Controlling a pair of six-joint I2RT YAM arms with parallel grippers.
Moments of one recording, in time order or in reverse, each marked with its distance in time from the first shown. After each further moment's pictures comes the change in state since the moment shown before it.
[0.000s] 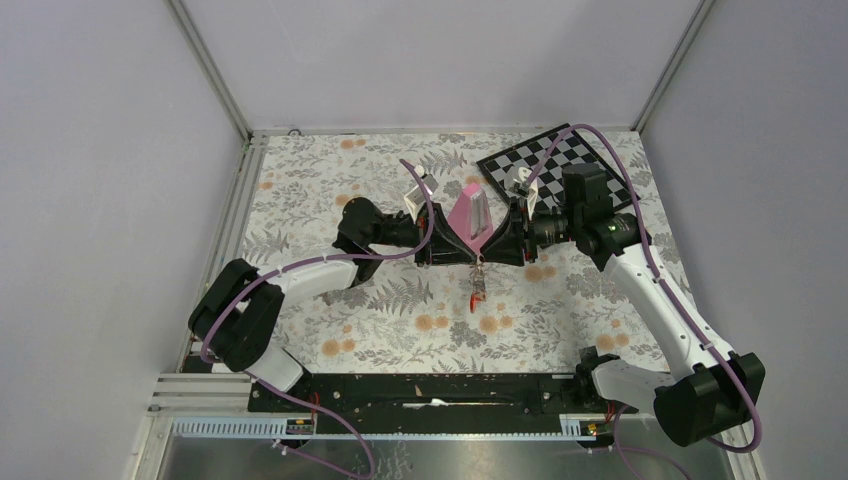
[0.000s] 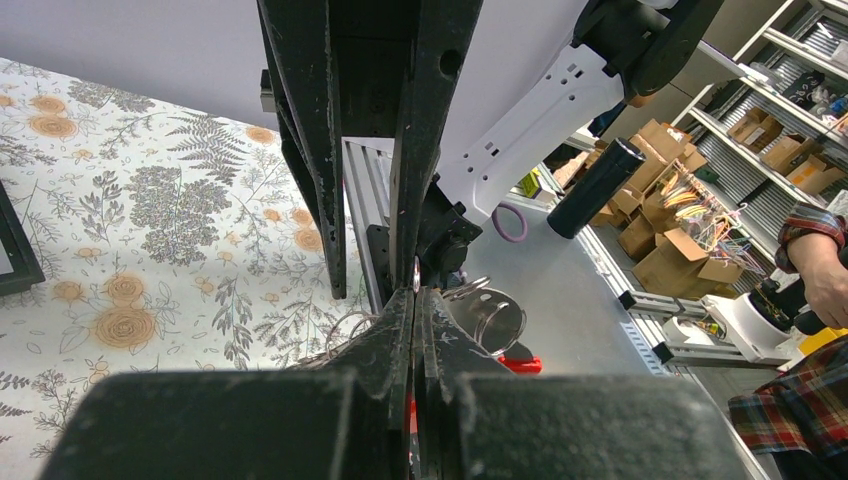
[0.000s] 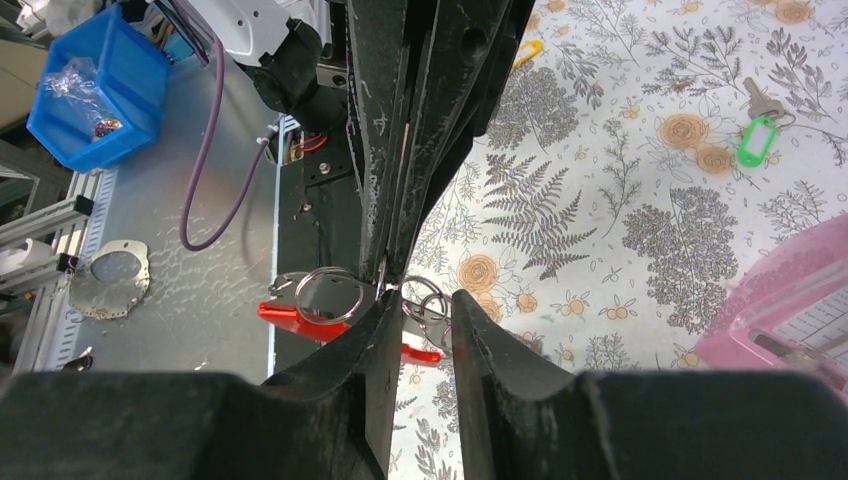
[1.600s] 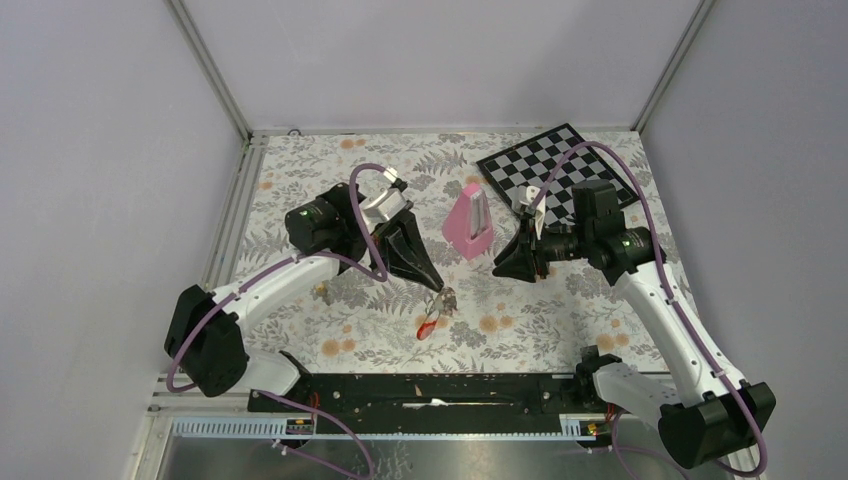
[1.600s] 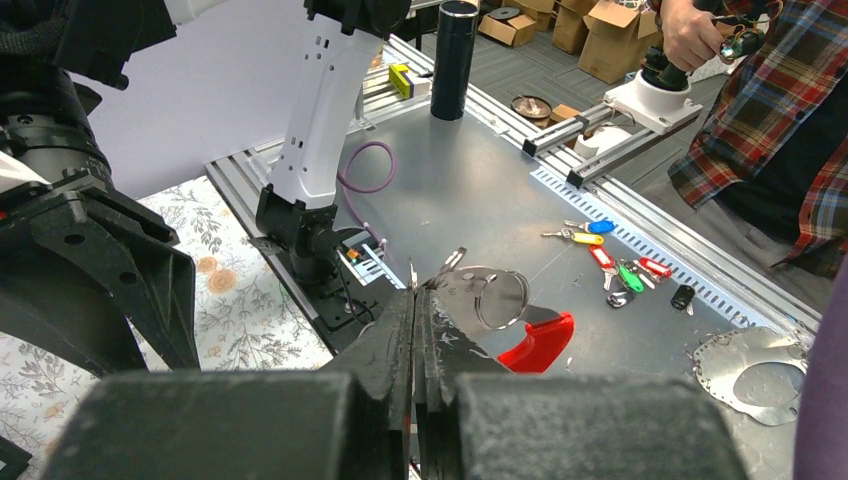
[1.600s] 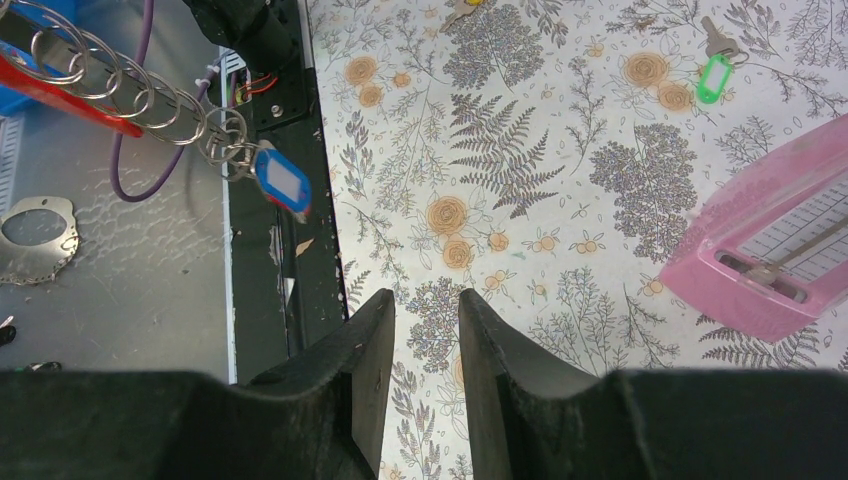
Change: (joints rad) left arm -0.024 -0.154 0.247 0.410 0.456 -0.435; right arm -0.029 -0.110 -0.041 -0.185 0.108 -0.188
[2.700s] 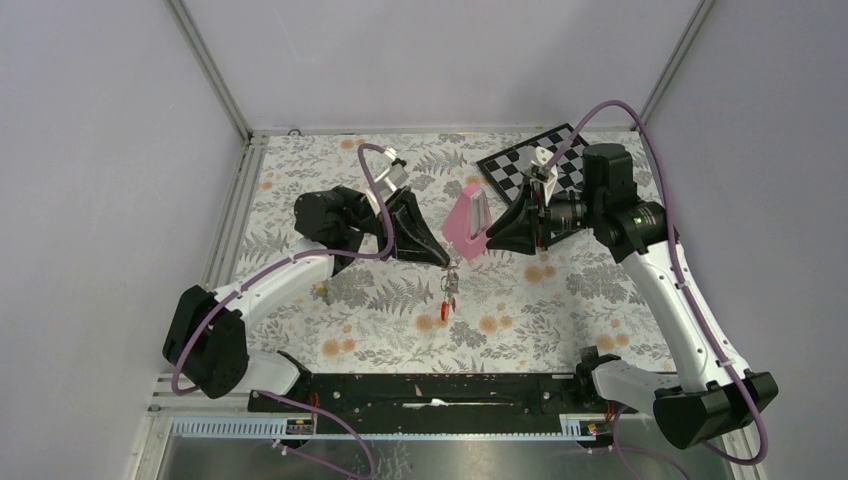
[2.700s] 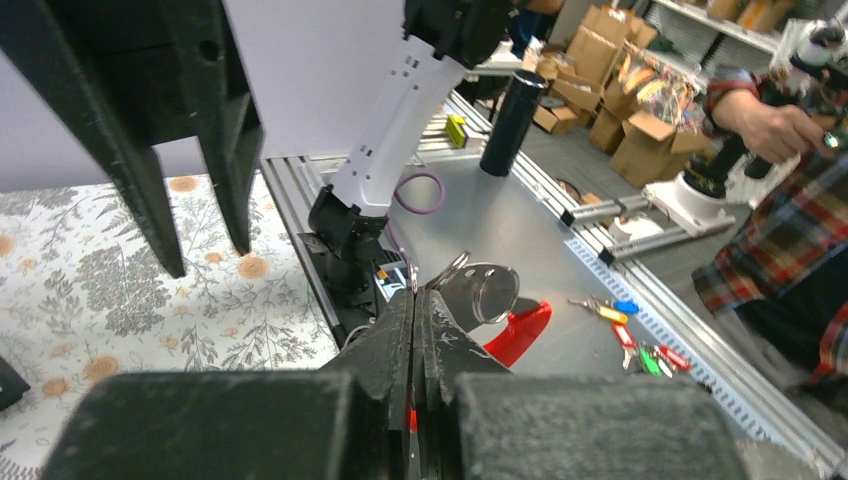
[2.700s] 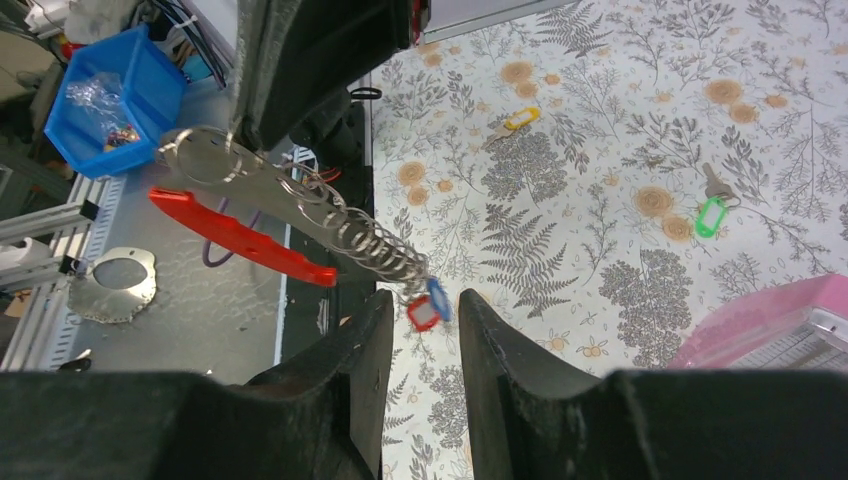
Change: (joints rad) left arm 0.082 -0.011 -0.103 -0.222 -0.143 0.172; right arm 0.002 0.087 0.249 0.038 -0.148 0.142
